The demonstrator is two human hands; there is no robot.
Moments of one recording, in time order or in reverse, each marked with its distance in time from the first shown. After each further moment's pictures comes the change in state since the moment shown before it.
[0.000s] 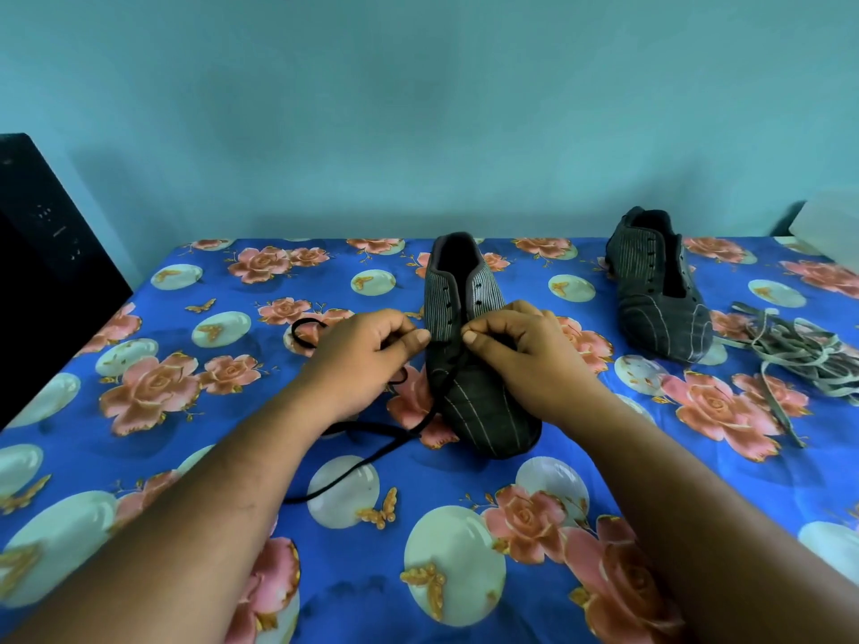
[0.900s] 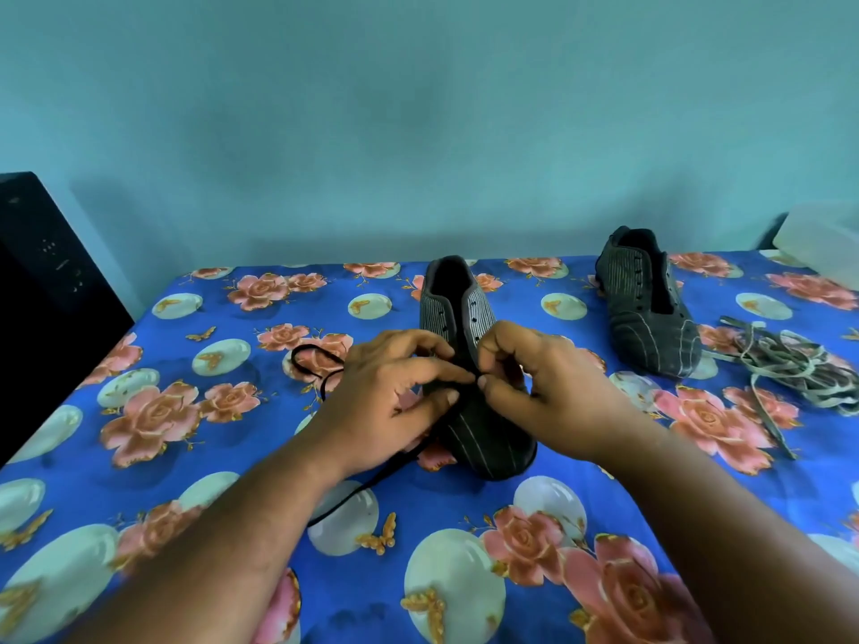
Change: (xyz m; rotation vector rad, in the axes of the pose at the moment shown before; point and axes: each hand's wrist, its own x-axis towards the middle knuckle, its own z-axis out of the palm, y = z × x) left_hand -0.016 0.012 0.009 0.196 -0.007 0.446; right_hand -0.026 -0.026 -0.040 -0.233 -0.084 -0.320
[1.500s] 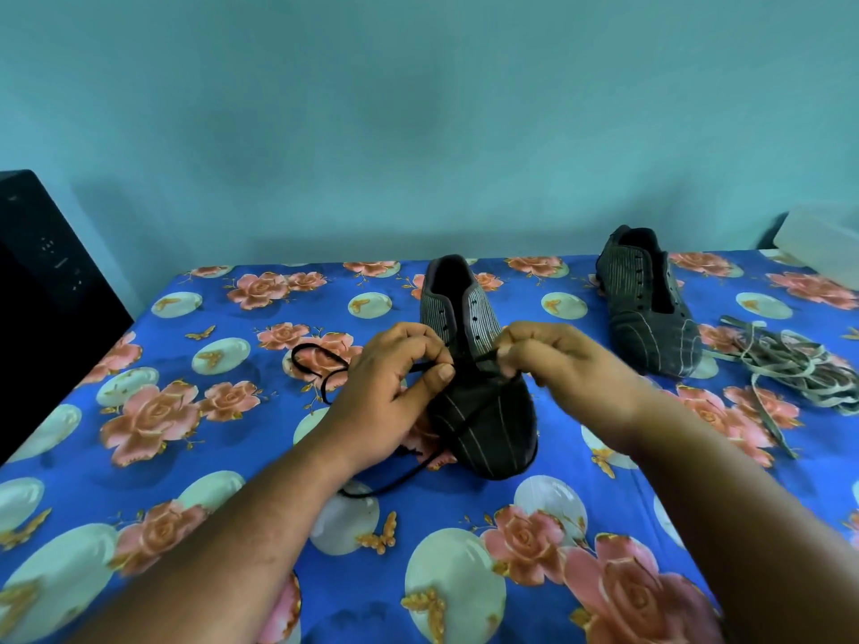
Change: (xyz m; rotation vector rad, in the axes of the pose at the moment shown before) left_hand 0.006 -0.001 0.010 -0.245 0.112 -0.118; right_hand 0.008 0.007 -0.009 0.470 -0.102 0.309
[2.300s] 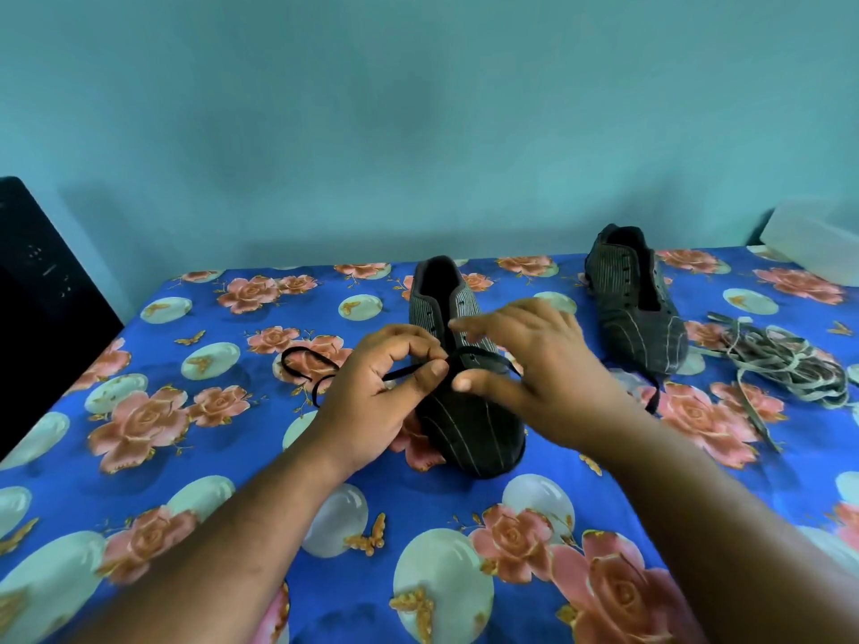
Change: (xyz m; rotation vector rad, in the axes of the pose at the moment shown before) left_hand 0.000 0.010 0.004 -0.234 0.044 -0.043; right_hand 0.002 0.012 0.004 -0.642 0.180 -0.347
